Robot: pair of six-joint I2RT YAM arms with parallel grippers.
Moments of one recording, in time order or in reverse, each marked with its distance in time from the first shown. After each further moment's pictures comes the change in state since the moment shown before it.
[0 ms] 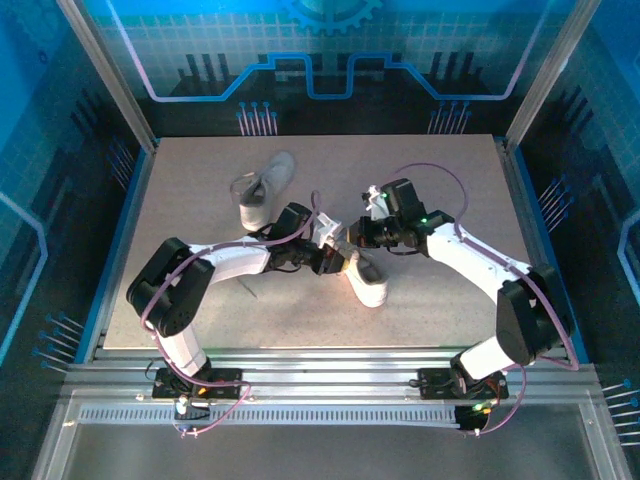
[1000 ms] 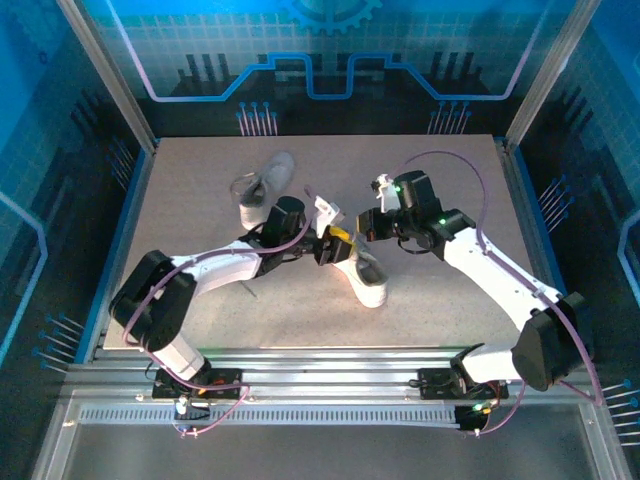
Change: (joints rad) left arm -0.017 -0.095 -0.026 0.240 -0.110 0.089; right arm 0.000 -0.148 0.060 -0.095 0.116 -0.117
